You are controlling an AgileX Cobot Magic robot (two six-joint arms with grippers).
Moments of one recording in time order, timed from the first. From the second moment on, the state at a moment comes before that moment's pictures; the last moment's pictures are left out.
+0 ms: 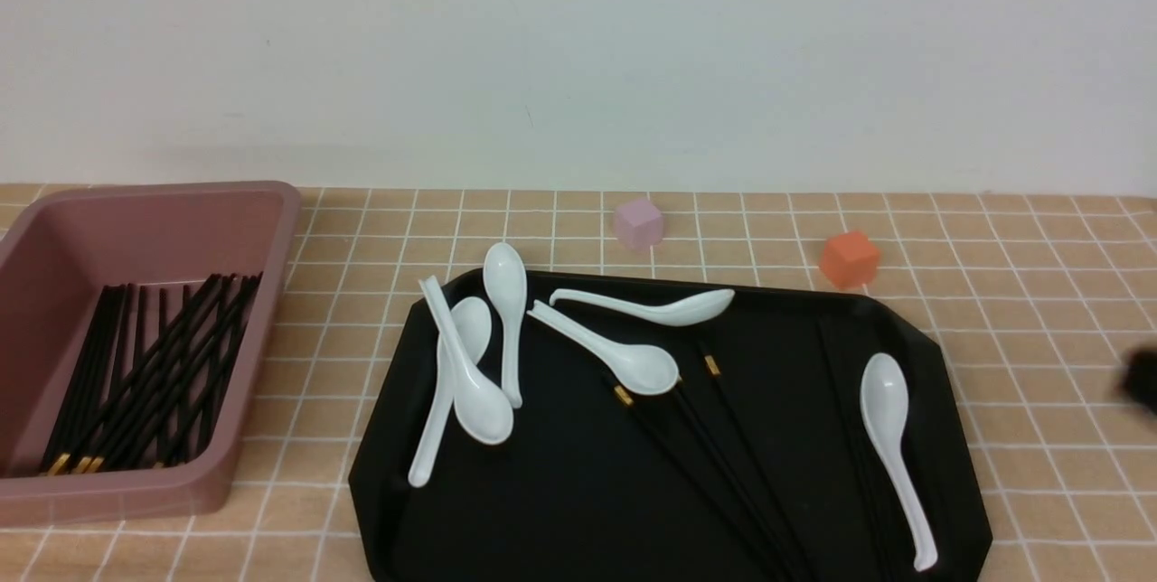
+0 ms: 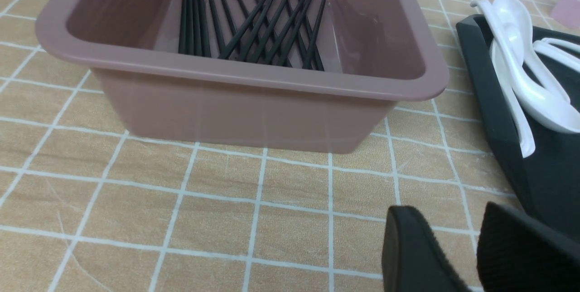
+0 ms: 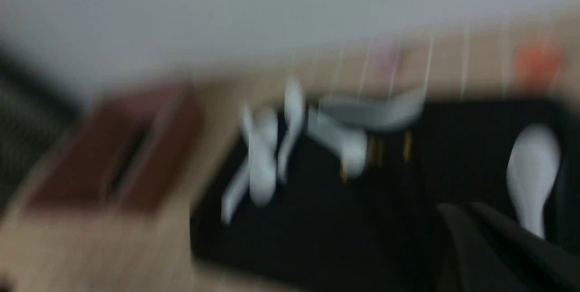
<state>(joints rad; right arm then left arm) -0.01 0.71 -0.65 0.80 0.77 -0.35 -0.01 -0.01 0.03 -0.03 0.39 -0.18</state>
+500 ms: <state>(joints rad) 0.26 1.67 -1.13 0.56 0.92 -0.30 -0.01 -0.01 0.03 -0.03 0.39 -0.18</state>
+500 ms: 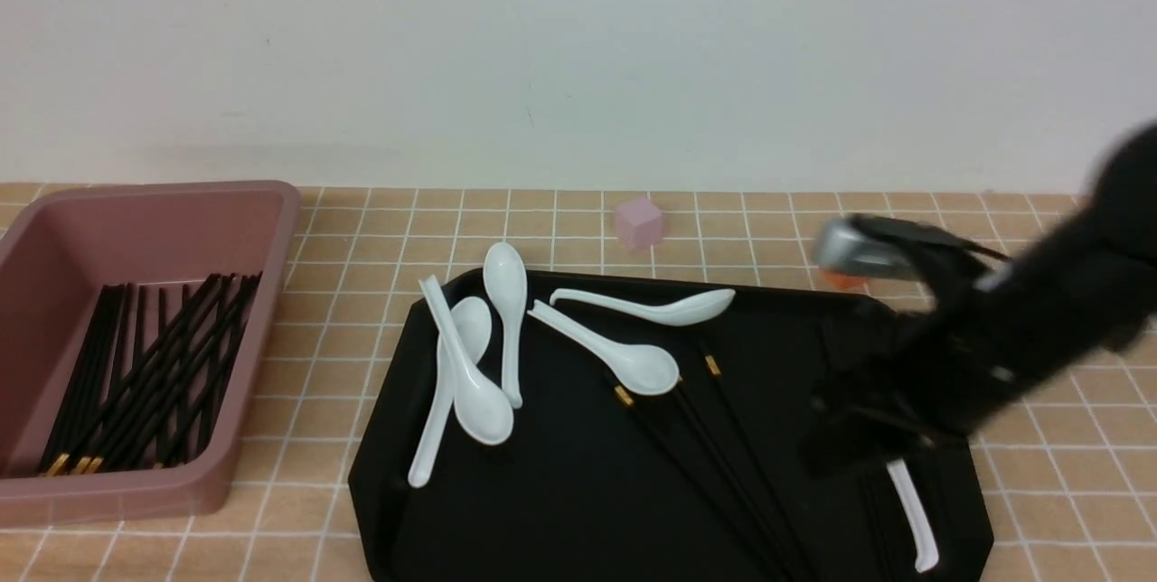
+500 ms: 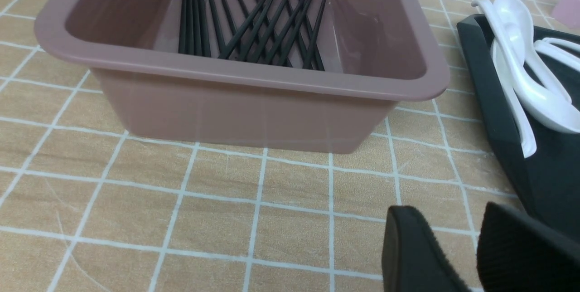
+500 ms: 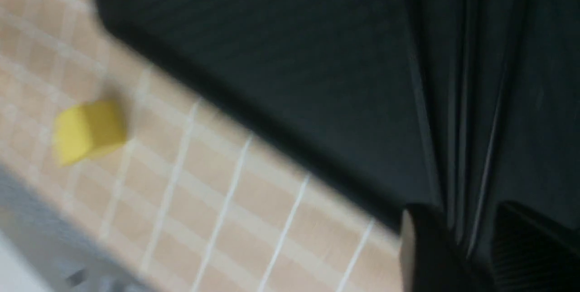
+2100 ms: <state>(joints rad) 0.42 2.13 -1.56 0.12 0.90 0.05 -0.01 -0.01 0.03 -0.03 0.39 -0.18</state>
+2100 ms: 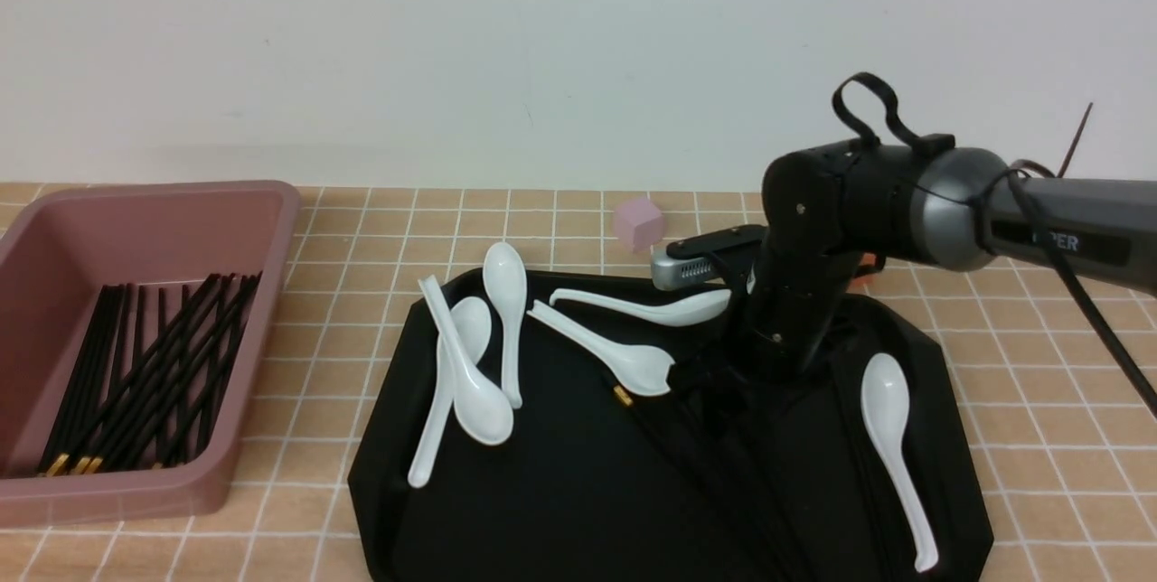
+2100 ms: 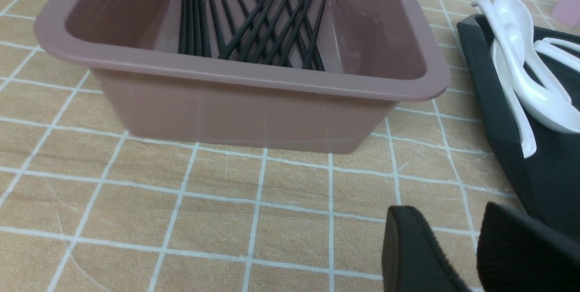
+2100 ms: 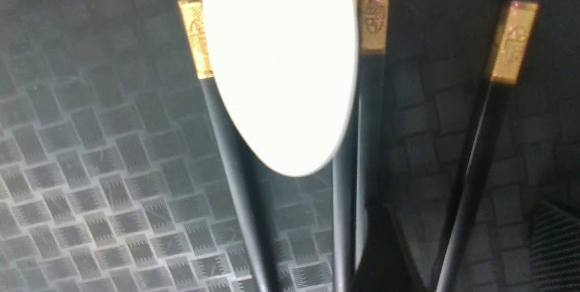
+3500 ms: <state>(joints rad) 0.43 2.16 -1.68 0.24 1.16 -0.07 -0.01 -0.01 0.03 -0.03 0.39 -0.18</state>
